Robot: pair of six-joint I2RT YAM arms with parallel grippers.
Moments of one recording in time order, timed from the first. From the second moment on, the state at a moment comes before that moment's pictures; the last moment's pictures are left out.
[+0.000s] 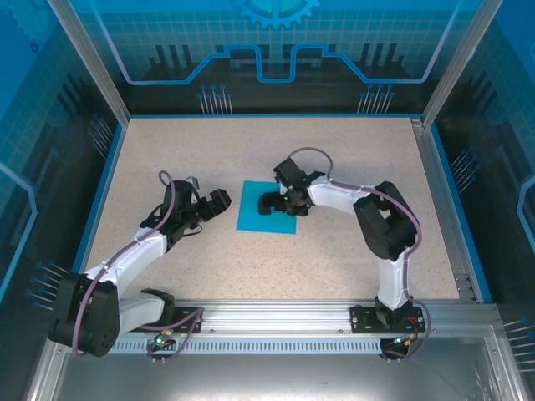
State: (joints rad) left arm -0.21 1.16 0.57 -0.13 0.20 -0.77; right arm 0.63 1.95 1.27 -0.49 -0.16 0.58
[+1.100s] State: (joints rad) left arm -0.21 1.20 0.59 -0.09 0.28 -0.77; right arm 0.66 1.89 1.21 -0.57 -0.10 0.46
